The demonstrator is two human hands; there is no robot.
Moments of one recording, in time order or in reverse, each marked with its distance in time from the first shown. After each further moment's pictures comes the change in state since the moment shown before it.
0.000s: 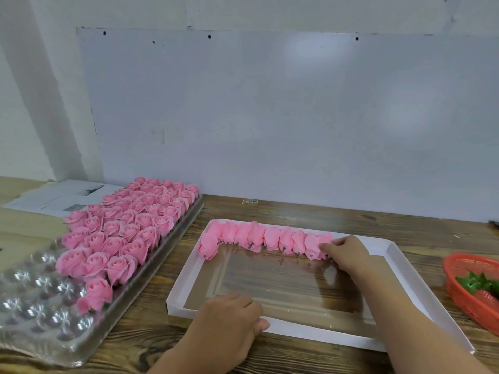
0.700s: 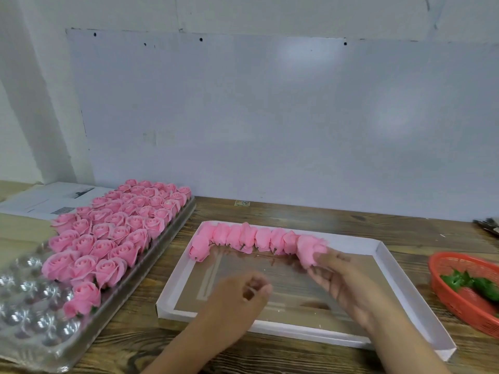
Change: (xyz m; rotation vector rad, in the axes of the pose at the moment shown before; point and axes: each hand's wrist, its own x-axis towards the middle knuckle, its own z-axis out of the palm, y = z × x) left_hand 0.036 0.016 -0.013 -0.834 -0.087 -0.523; right_hand -0.100 -0.012 -0.024 1.100 -0.399 0.083
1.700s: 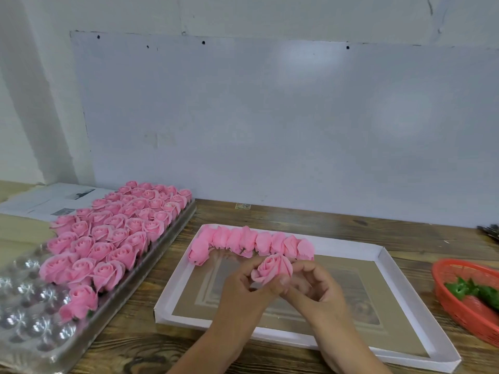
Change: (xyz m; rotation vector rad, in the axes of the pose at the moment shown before) left_hand 0.010 0.022 0.024 -0.693 0.145 0.060; right_hand -0.037 0.044 0.040 -0.232 -0.197 -0.422
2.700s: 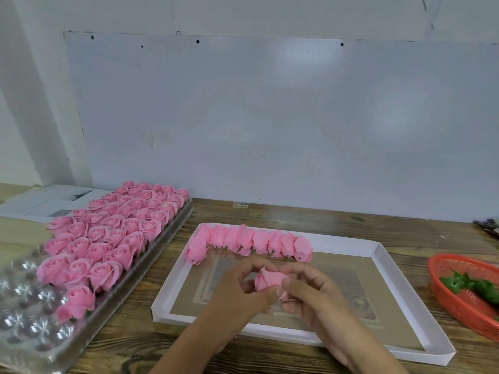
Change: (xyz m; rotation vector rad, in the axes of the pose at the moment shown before) left_hand 0.000 0.004 -0.015 0.115 -0.134 -0.036; right_hand 0.002 -0.013 -0.011 0.068 -0.091 0.316
